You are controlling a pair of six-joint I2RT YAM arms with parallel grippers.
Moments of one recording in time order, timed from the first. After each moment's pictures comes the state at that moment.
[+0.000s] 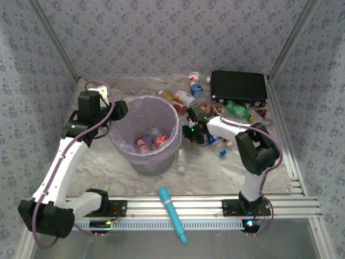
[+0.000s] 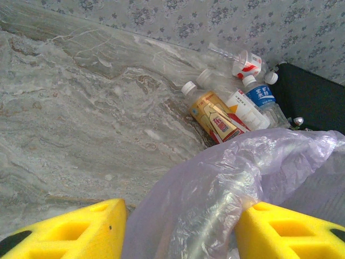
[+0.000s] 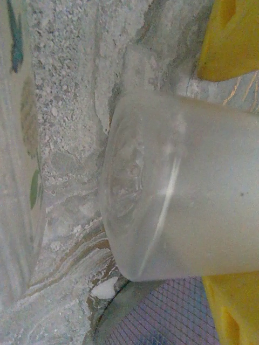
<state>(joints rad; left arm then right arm) -0.22 1.09 1.11 -0.58 0.13 -0.42 0.56 1.82 1.14 -0.49 -0.28 0.62</state>
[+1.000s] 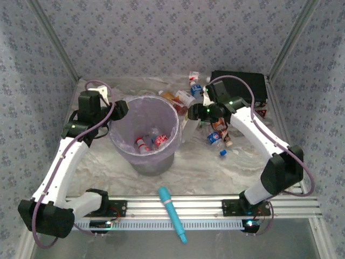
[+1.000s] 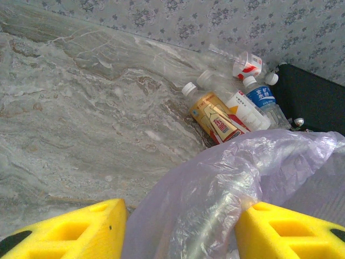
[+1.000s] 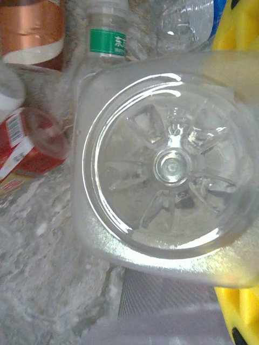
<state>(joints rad) -0.22 1.09 1.11 -0.57 0.12 -0.42 0.45 1.51 1.39 -0.79 -0.24 0.44</state>
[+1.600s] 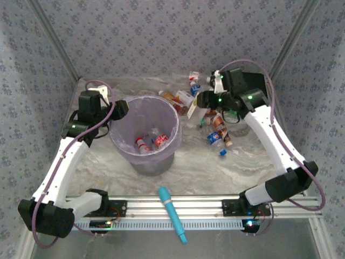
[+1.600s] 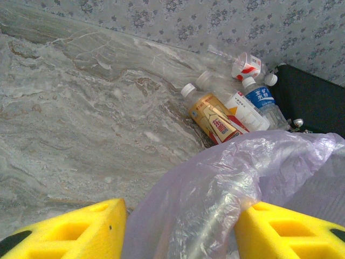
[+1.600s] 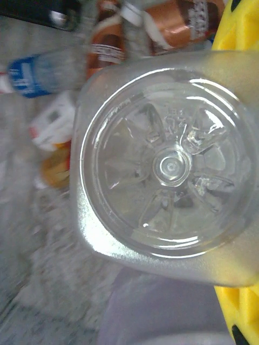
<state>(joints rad) -0.22 1.09 1.11 -0.57 0.12 -0.42 0.40 1.43 1.64 -0.94 -0.18 0.35</state>
